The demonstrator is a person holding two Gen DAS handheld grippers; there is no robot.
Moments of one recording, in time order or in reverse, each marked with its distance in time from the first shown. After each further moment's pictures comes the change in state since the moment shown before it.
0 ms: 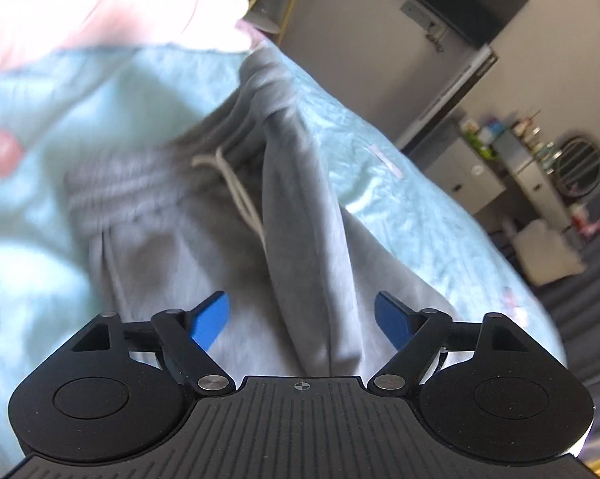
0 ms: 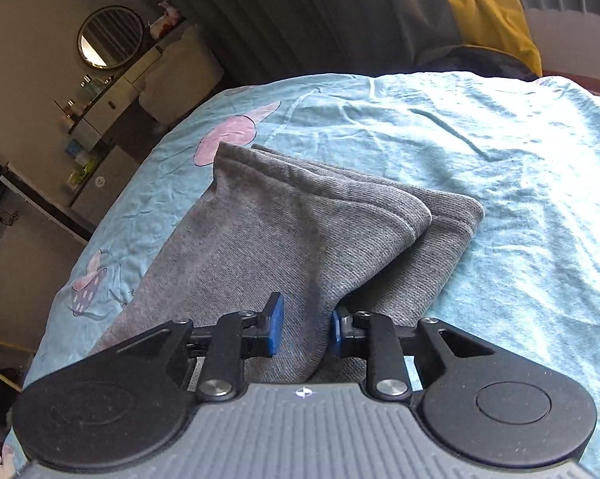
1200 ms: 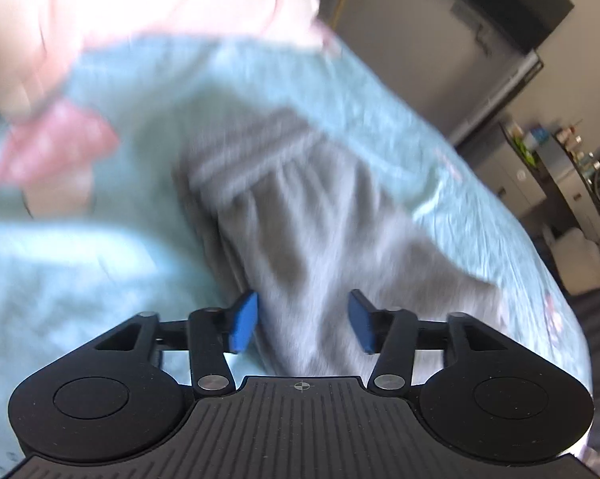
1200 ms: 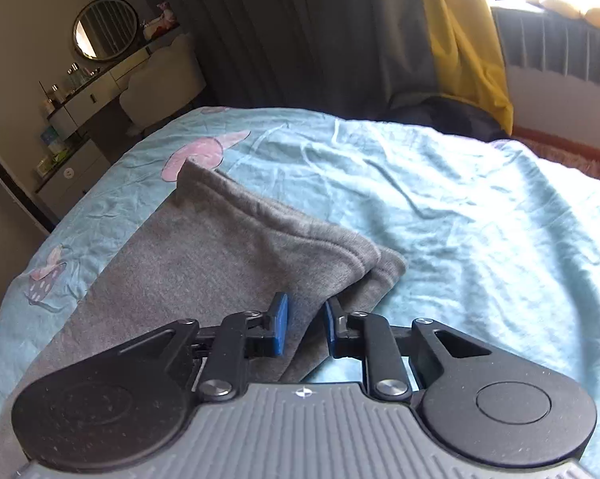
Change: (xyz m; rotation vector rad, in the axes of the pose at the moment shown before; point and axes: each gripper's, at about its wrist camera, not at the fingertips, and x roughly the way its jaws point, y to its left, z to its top) left arm -0.053 0.056 -0.012 -0.075 -0.022 0.129; right arm -0.043 0.007 0.007 -0.189 -0.146 -0.233
